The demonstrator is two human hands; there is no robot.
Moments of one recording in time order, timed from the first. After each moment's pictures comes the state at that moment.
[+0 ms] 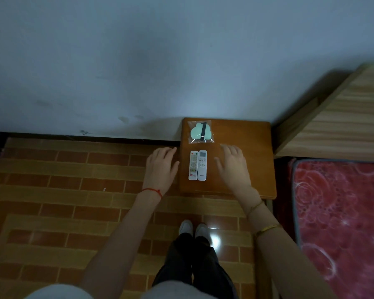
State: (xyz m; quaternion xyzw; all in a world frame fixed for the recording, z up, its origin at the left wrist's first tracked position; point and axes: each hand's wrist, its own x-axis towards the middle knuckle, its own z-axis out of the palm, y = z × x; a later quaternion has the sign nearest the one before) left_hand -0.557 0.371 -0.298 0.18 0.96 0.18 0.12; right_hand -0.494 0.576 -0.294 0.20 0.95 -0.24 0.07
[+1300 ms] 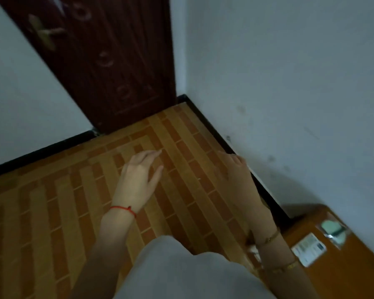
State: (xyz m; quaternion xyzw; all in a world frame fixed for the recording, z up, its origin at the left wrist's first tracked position) left_hand -0.277 -0.036 -0.085 -0.26 0.93 0.22 -0.12; right_hand -0.425 0.157 -0.094 -0.31 0.91 -0.26 0.10
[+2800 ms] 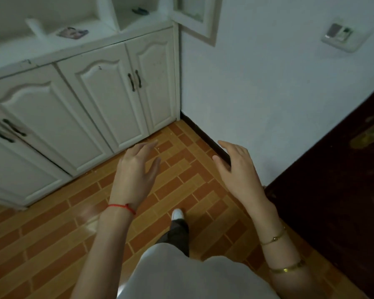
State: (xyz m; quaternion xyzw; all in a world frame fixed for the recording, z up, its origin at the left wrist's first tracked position) left_hand -0.063 -0.524 -0.065 -0.81 0.52 0.04 -0.28; right_hand -0.268 -0.646 -0.066 -0.82 0.45 -0.21 0.27
